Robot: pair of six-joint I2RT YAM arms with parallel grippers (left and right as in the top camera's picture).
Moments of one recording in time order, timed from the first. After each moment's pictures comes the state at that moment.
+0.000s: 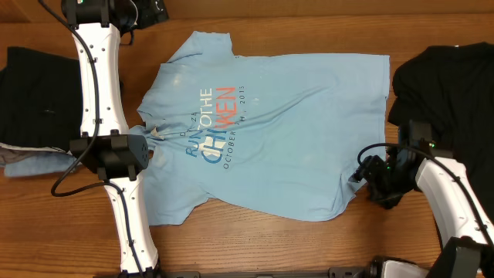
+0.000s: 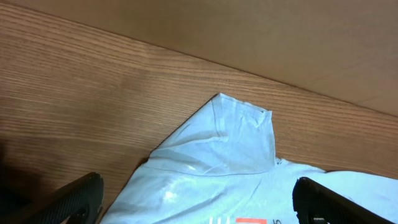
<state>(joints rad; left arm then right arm) 0.06 2.52 2.90 -1.28 0.17 -0.29 -0.18 1.41 0.81 -0.99 -0.31 0.53</state>
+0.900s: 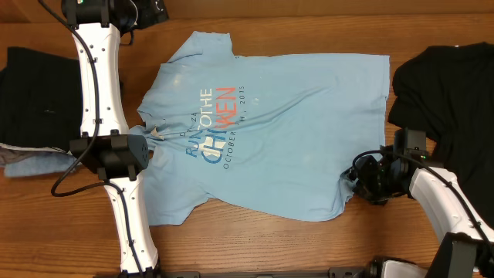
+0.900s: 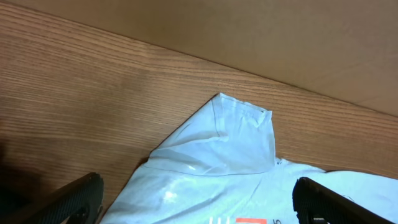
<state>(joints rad) 0.06 2.52 2.90 -1.28 0.17 -0.29 -0.18 1.41 0.69 -0.74 -0.43 0.57</state>
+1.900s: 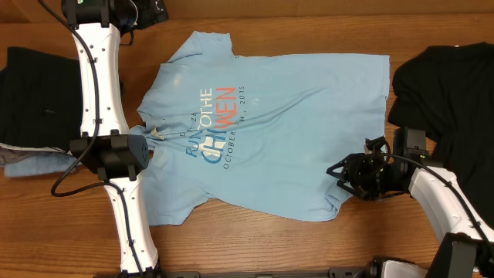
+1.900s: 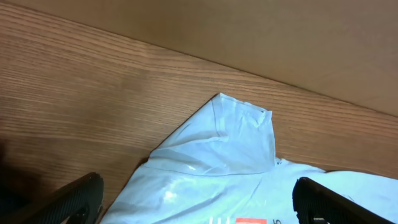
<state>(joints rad) 0.06 2.52 2.90 -1.28 0.17 -0.29 -0.17 1.41 0.69 -0.76 -0.69 0.39</state>
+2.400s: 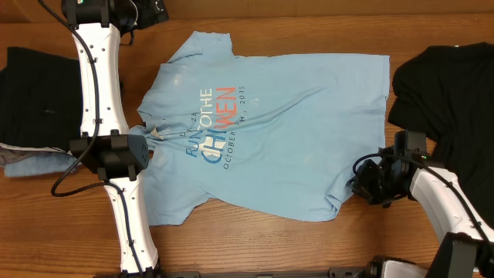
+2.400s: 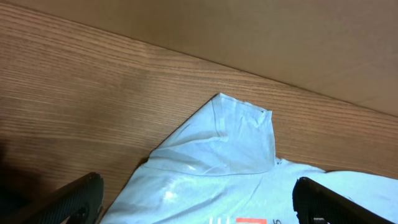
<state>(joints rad) 0.06 2.52 2.90 -1.28 0.17 -0.29 -0.18 1.41 0.69 -0.78 -0.40 0.46</state>
